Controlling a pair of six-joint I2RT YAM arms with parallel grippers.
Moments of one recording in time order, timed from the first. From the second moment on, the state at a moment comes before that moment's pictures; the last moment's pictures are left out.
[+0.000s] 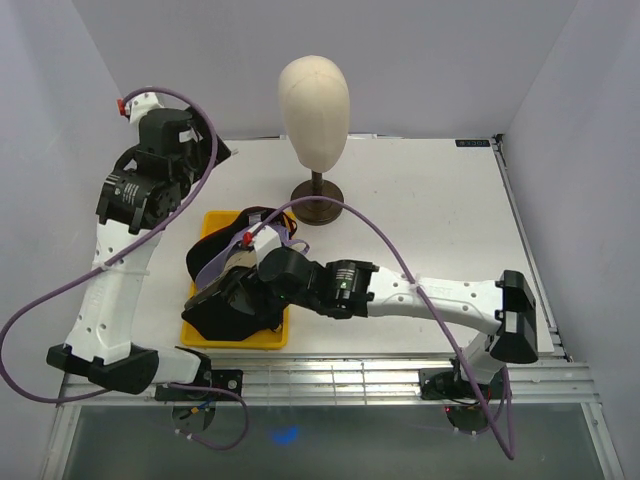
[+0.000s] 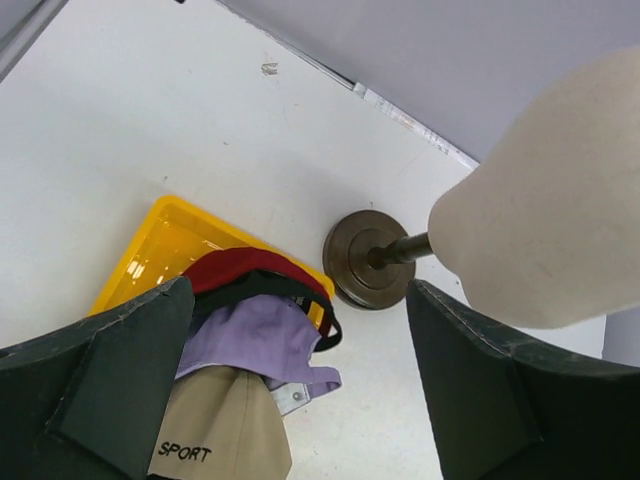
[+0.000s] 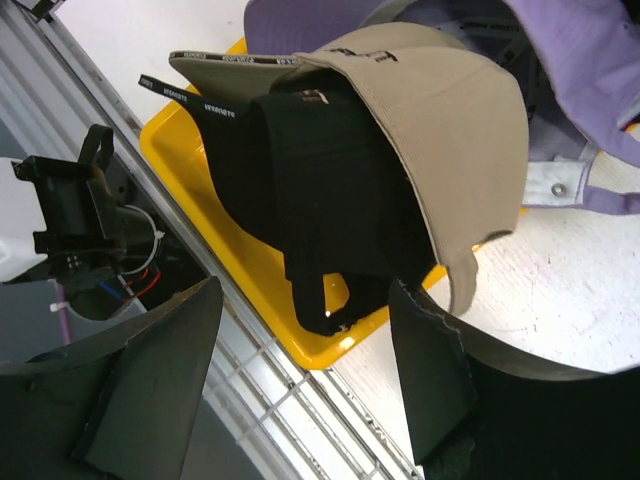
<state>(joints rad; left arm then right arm) -0.39 1.31 1.86 -1.02 -0.51 -0.69 1.38 1.59 1.47 -0.48 0.28 0.41</state>
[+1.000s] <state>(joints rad) -0.22 1.20 1.57 -0.94 -0.21 -0.67 1.41 1.91 1.77 -0.65 0.50 0.36</state>
